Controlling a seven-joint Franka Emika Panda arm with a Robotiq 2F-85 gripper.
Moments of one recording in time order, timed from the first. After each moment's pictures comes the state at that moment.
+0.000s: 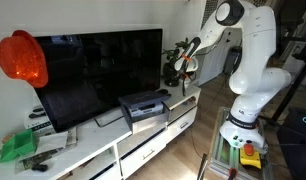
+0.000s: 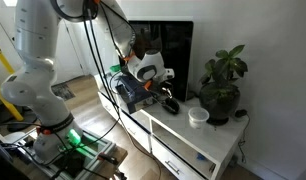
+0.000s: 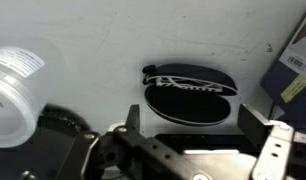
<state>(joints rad) -0.82 0.47 0.21 -2.25 -0.12 3.01 -0.25</state>
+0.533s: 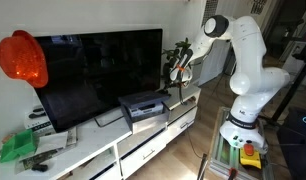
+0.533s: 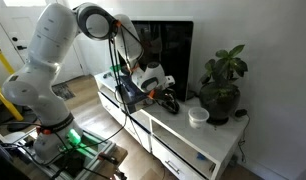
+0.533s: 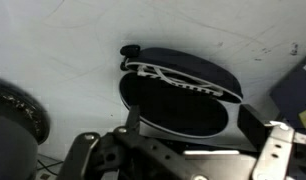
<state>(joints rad) -0.77 0.72 0.19 -2.11 -0.14 3.20 -0.39</state>
